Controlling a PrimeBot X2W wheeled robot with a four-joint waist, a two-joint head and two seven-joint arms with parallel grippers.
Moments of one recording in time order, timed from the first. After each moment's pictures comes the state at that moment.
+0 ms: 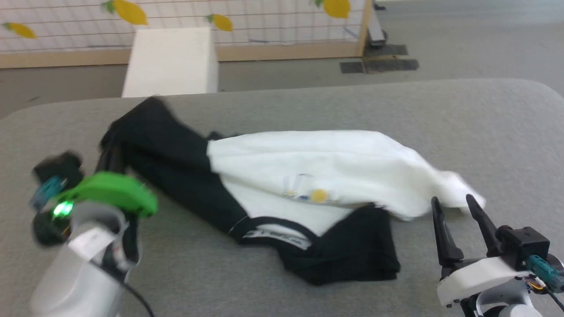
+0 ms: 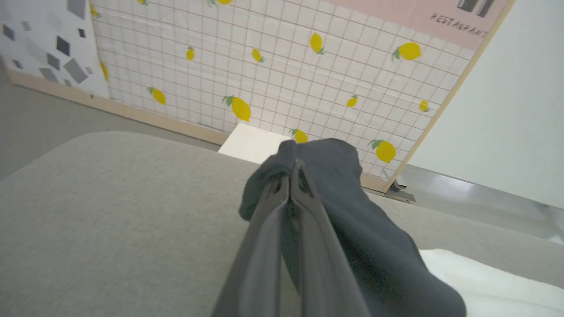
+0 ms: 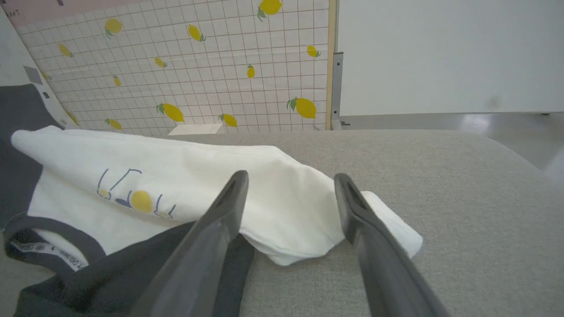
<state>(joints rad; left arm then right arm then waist) -0.43 0.40 -0.37 0.35 -0.82 0.26 -0.23 0.03 -0.05 -0.04 0.01 0.12 0.13 -0.08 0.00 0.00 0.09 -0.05</state>
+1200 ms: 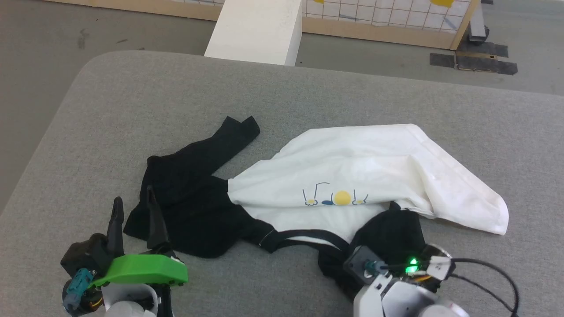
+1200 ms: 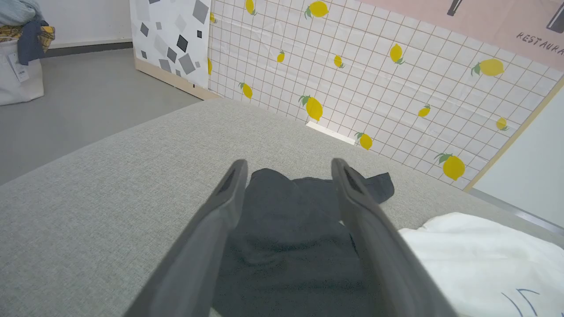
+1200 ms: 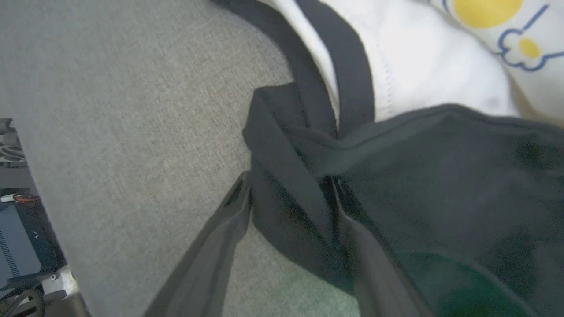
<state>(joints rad) -0.03 0.06 -0.01 0.05 -0.39 0.11 -0.26 -0.18 -0.30 0.66 0.12 0.14 0.13 0.48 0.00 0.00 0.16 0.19</state>
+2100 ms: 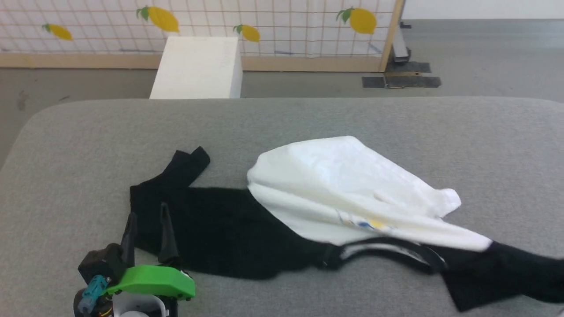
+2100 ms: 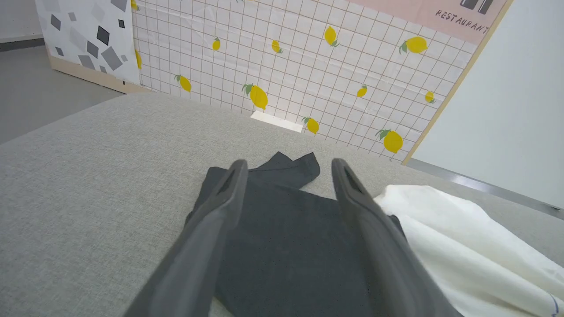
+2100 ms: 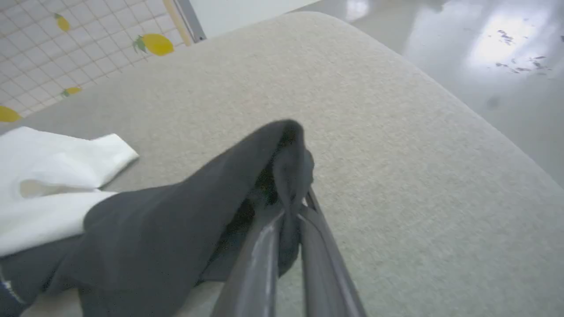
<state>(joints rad) -0.01 0.05 -0.02 0.13 -0.35 0.07 -0.26 0.07 -0.05 -0.57 0.15 0.21 0.13 0.17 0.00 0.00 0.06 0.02</state>
